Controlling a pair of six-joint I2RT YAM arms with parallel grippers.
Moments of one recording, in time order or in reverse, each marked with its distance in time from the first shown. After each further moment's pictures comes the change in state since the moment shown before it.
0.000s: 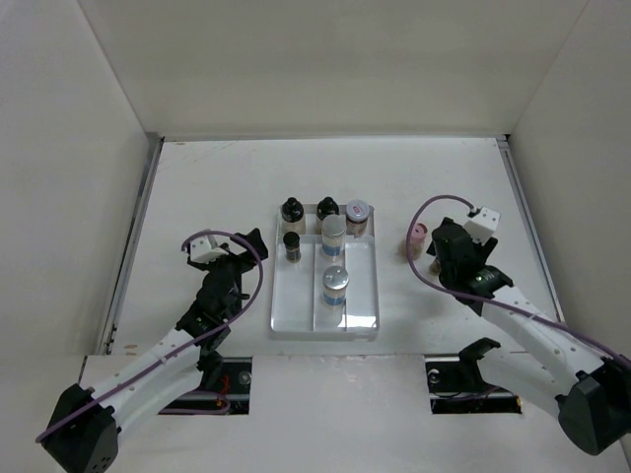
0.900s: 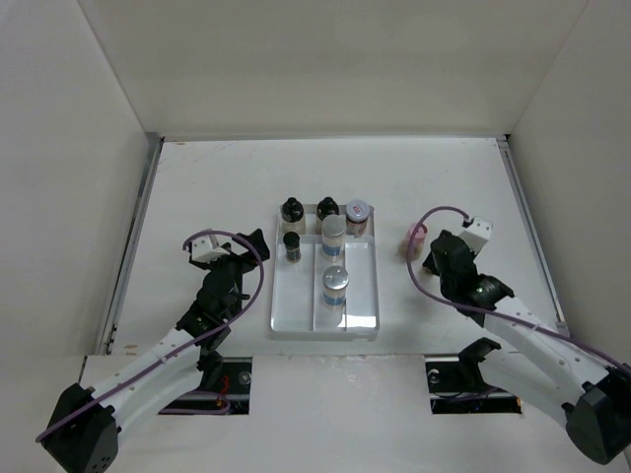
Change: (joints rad) left arm -0.001 0.001 0.000 0.002 0.029 -0.003; right arm 0.006 -0.032 -0.086 0.023 -0.158 0.074
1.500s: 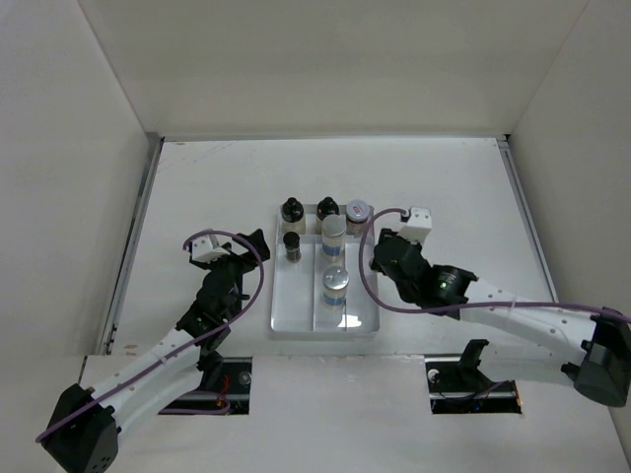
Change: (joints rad) left arm 0.001 0.000 0.000 0.000 0.010 0.000; right arm 0.491 0.181 0.251 -0.072 0.126 0.079
